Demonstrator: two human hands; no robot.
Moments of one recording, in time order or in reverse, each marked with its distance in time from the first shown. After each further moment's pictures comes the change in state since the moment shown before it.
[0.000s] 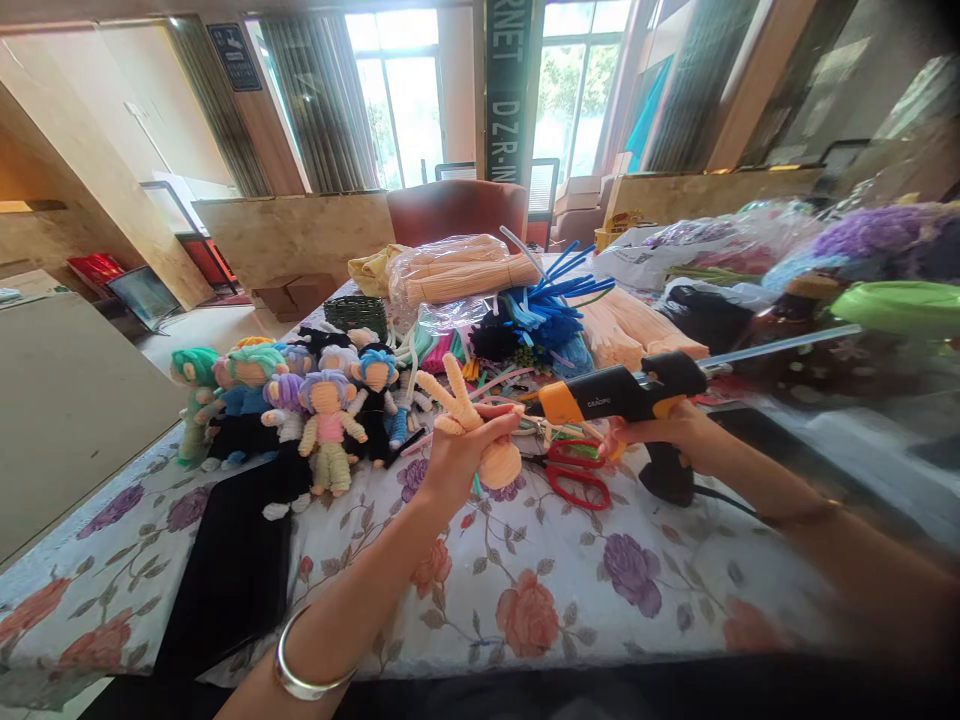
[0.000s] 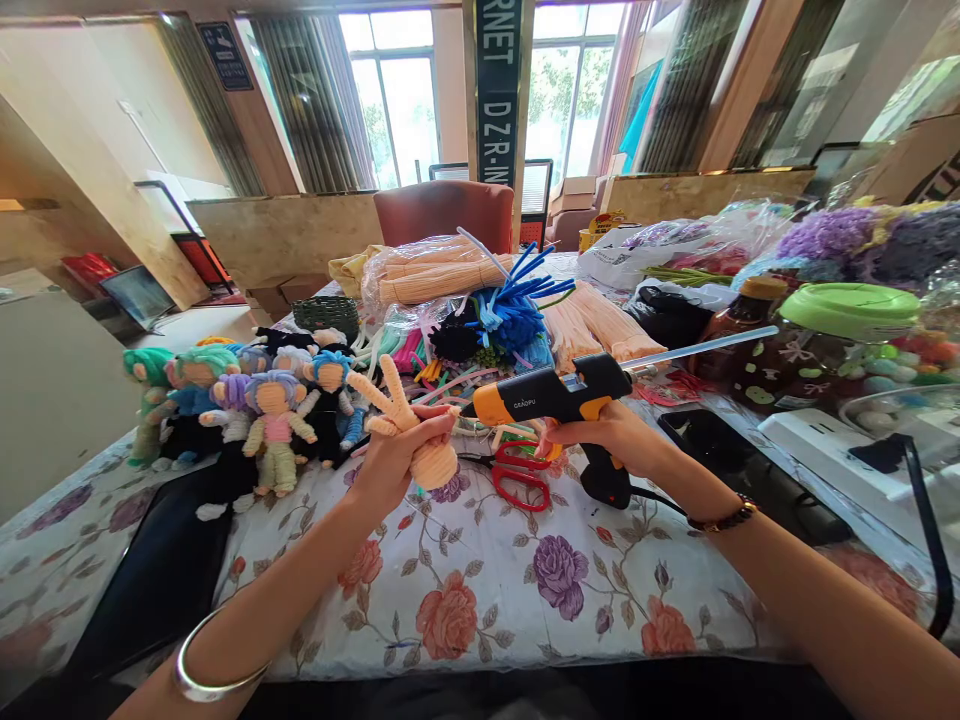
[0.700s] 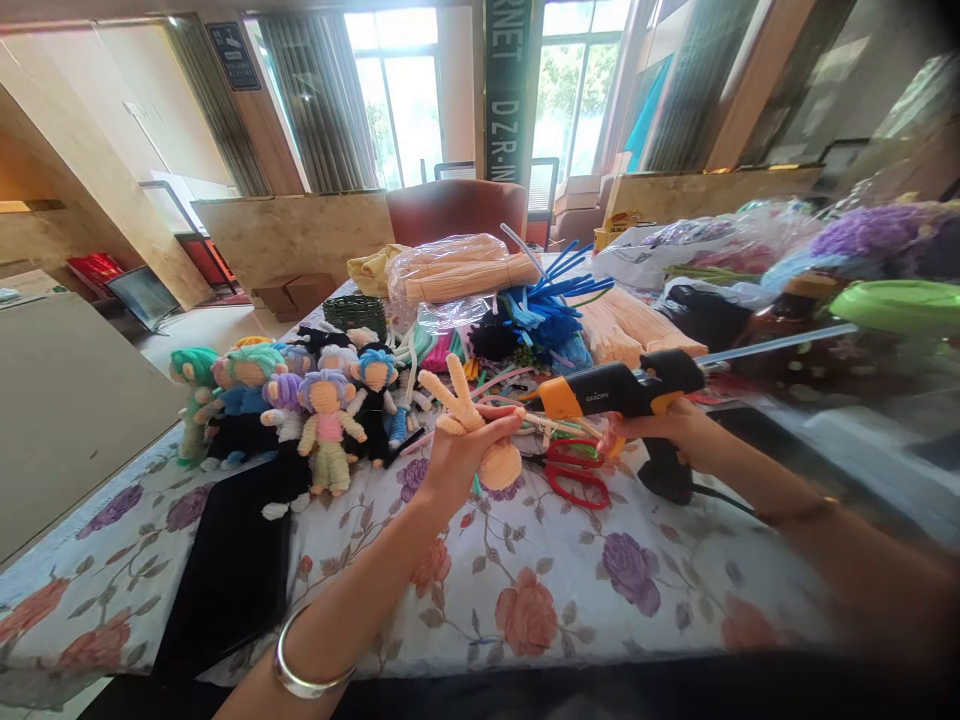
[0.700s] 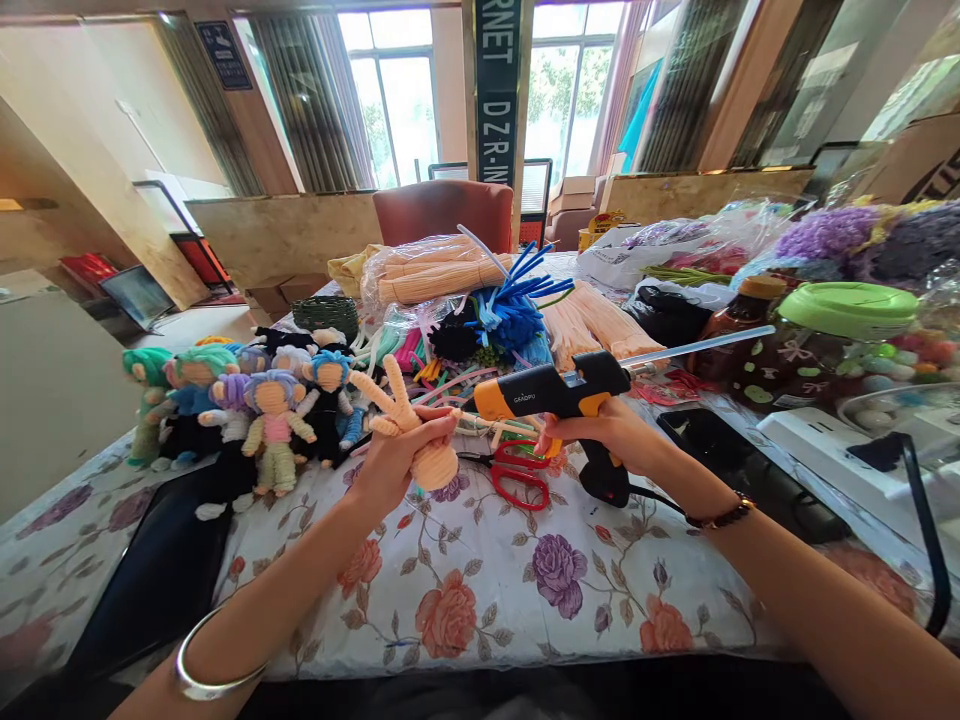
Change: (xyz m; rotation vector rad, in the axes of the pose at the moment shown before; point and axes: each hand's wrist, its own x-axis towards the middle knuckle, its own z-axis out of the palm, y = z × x) left_hand 0.000 -0.001 -0.001 0.023 -0.017 -0.016; right_hand 0.002 -0.003 0.002 0.015 0.067 0.012
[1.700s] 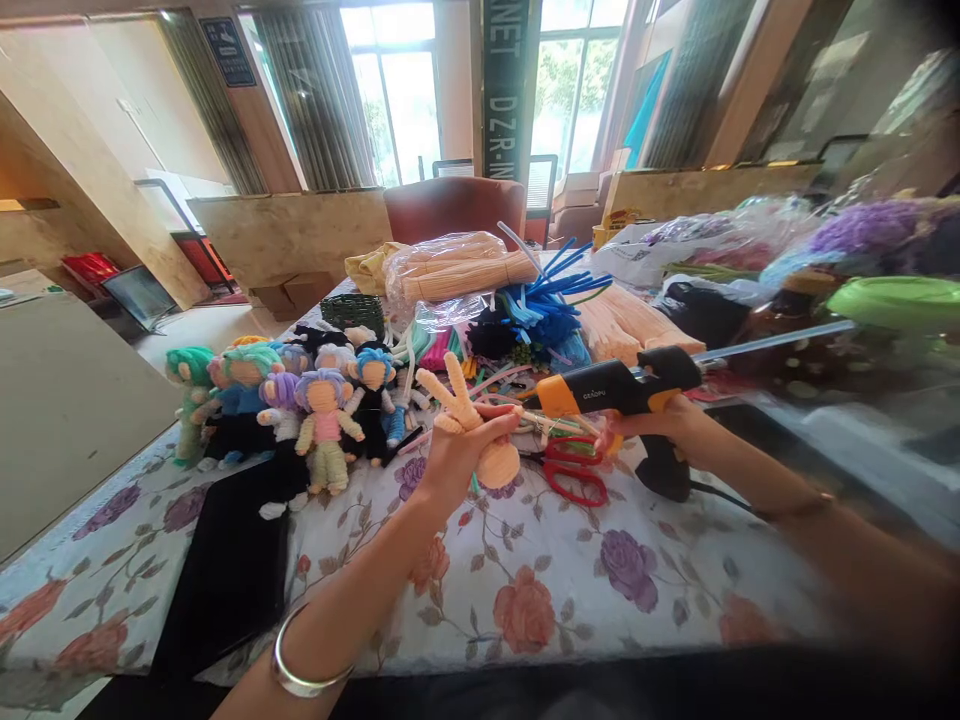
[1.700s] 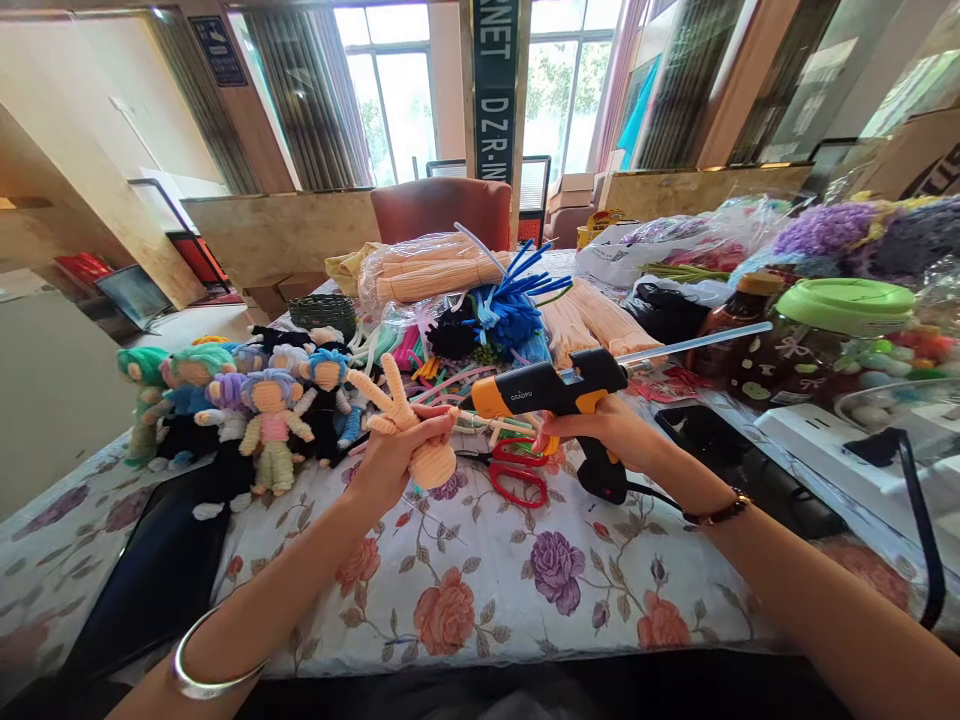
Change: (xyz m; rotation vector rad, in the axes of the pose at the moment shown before) left_hand 0.001 -0.001 -0.001 0.001 -0.014 0.004; right_hand 0.002 0.006 -0.002 0.051 -0.012 -0.026
